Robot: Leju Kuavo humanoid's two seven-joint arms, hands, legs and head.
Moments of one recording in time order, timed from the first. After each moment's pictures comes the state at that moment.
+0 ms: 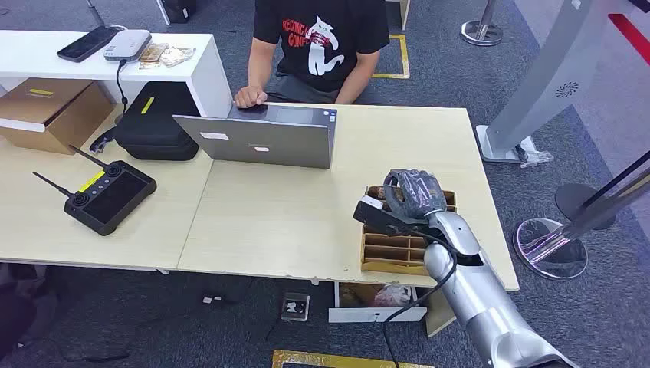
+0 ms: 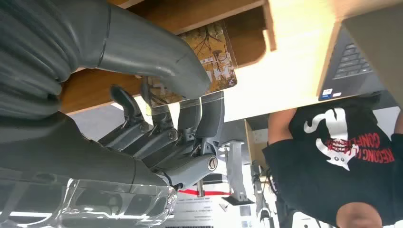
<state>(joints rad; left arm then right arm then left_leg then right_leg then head) -0.10 -0.22 1.15 -0.20 -0.09 0.14 0.09 -0.65 -0.02 0.39 -0.78 1.08 -0.22 -0.16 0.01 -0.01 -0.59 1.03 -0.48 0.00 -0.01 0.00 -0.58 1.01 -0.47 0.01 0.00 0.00</state>
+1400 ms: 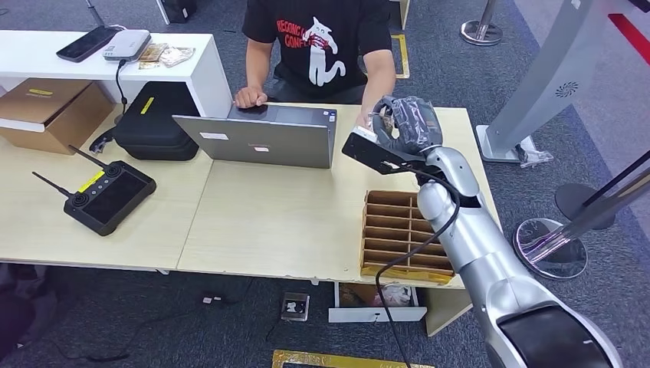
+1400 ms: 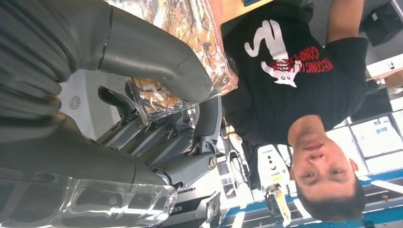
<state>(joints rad) -0.10 -0.21 1.13 -0.20 -0.10 0.17 0.06 -0.91 0.05 0.40 -0.74 0.97 -0.23 -0.20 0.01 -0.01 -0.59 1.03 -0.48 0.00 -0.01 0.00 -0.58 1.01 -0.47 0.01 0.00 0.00</state>
